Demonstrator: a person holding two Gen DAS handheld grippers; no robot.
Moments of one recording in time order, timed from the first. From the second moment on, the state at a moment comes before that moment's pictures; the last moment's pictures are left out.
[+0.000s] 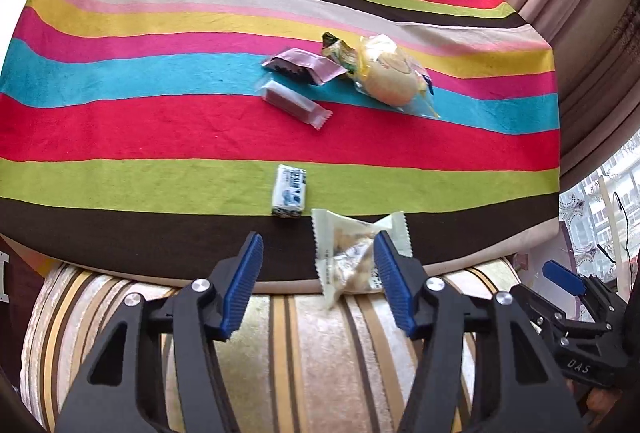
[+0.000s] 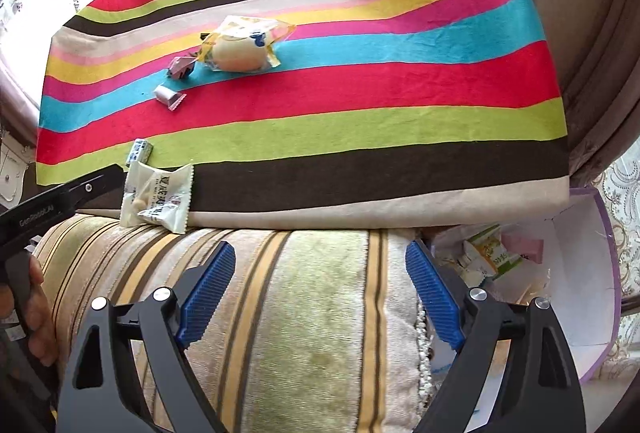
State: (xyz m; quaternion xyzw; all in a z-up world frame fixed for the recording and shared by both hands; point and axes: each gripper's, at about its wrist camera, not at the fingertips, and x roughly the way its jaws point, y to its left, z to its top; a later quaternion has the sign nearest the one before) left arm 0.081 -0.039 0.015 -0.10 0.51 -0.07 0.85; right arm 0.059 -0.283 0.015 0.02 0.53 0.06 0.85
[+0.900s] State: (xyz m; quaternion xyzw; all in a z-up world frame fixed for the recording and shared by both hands) left arm 0.135 -0.012 -0.017 -0.10 0.53 -0.07 0.84; right arm 0.104 -0.152 -0.014 -0.03 0.57 0.11 0.81
